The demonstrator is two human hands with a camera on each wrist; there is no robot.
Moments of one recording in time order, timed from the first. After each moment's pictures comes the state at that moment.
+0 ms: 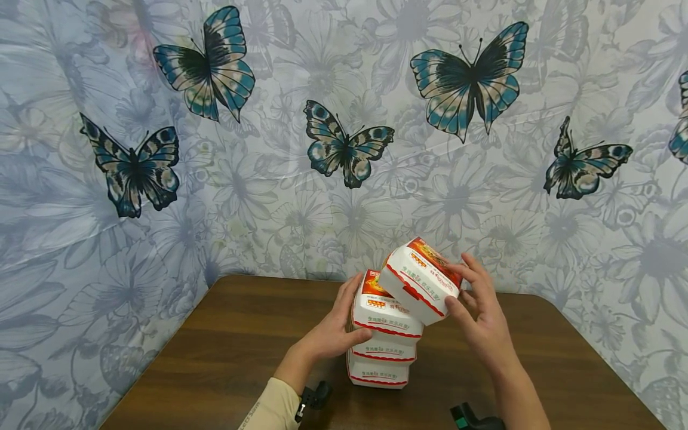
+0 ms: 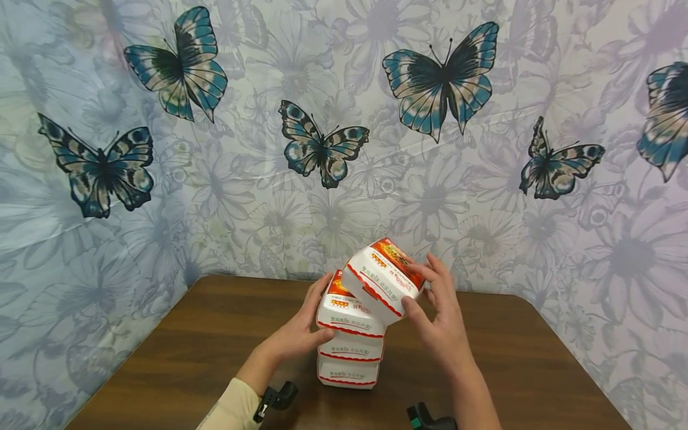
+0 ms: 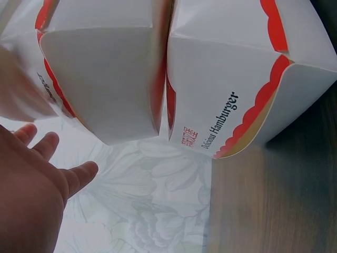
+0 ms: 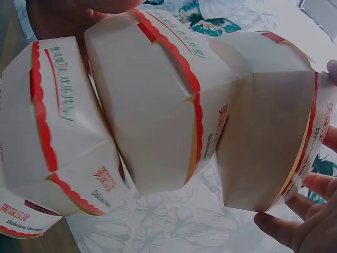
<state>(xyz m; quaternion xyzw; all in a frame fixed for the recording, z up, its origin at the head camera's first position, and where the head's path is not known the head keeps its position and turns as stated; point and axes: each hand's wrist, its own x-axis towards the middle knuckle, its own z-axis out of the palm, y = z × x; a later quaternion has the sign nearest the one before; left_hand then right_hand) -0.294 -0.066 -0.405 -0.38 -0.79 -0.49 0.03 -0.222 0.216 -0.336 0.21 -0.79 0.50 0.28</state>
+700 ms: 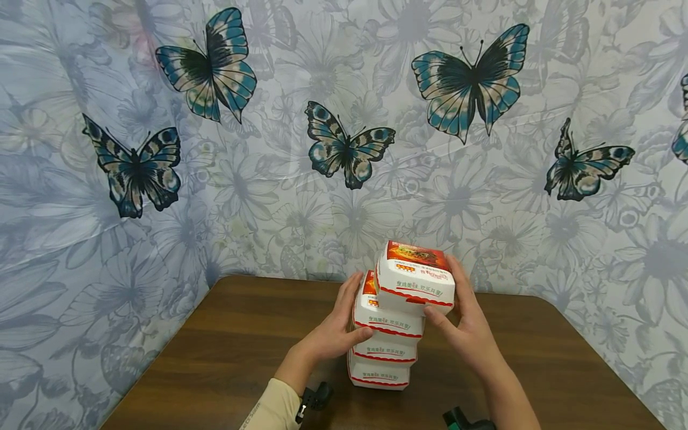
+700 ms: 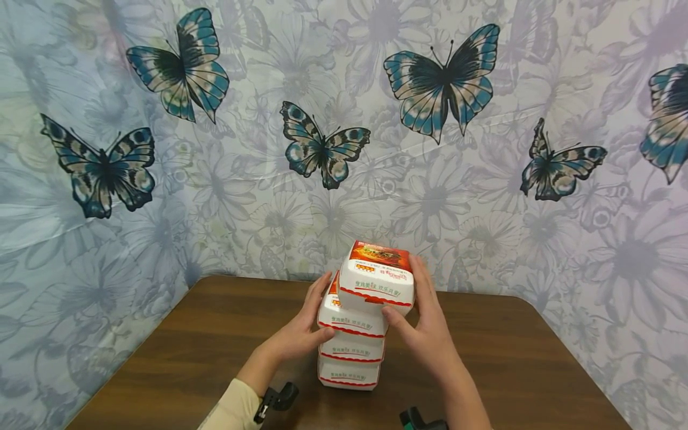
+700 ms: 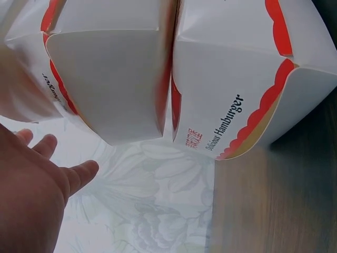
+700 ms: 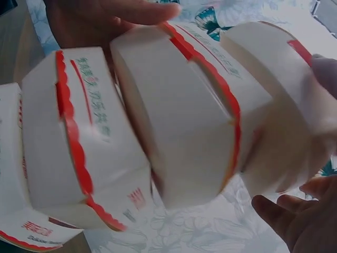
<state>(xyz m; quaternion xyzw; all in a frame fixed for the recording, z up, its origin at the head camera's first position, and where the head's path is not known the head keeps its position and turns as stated) -0.294 -0.065 -0.406 -0.36 -0.79 -0.49 0.03 -0.231 0.202 -0.346 0.26 -0.79 0.49 0.25</state>
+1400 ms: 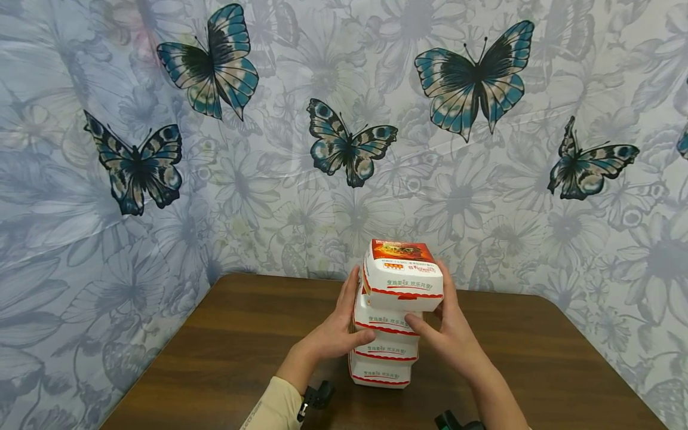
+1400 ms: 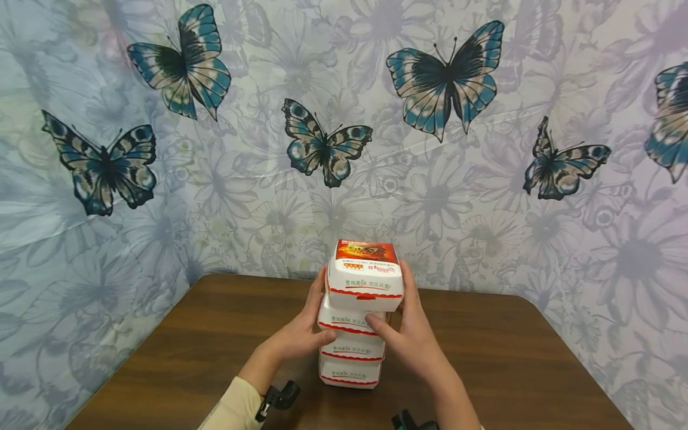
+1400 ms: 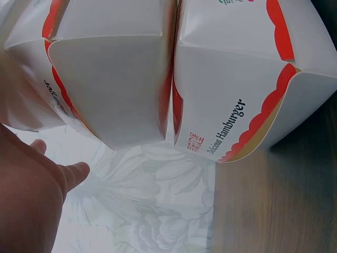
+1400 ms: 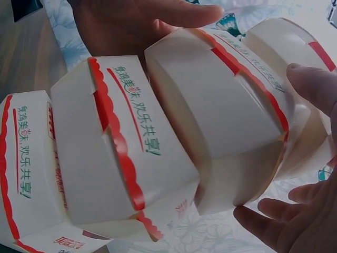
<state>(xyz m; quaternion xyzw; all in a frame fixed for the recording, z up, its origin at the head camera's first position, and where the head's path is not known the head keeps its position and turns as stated) -0.293 -0.065 -0.406 -0.36 -0.79 -0.50 0.02 -0.239 0.186 -0.359 0.27 -0.80 0.50 0.19</state>
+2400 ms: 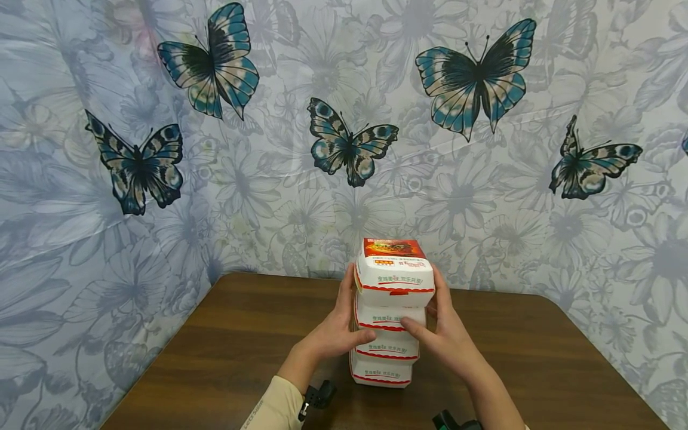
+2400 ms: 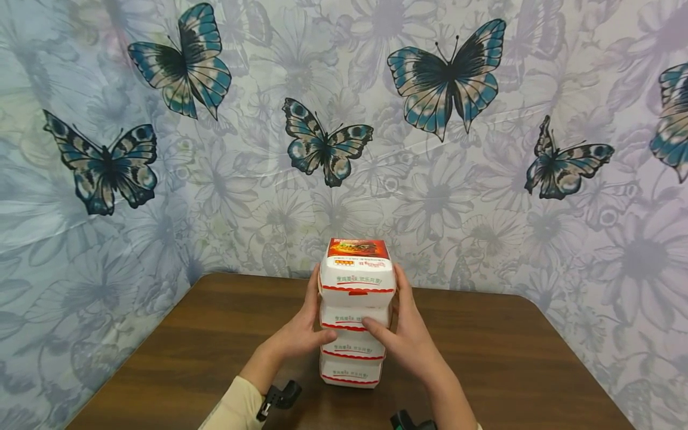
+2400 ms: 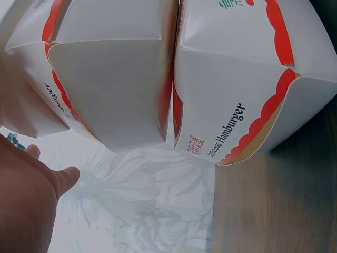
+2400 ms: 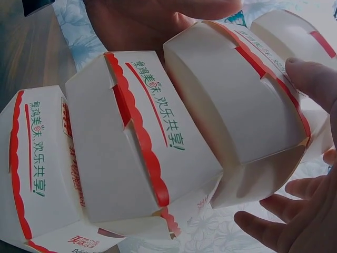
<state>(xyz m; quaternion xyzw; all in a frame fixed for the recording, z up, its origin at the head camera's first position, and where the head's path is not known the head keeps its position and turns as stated) -0.293 -0.065 -0.404 -0.36 -0.77 -0.53 0.03 -0.245 0.183 -0.366 0.26 -0.81 0.50 0.18</state>
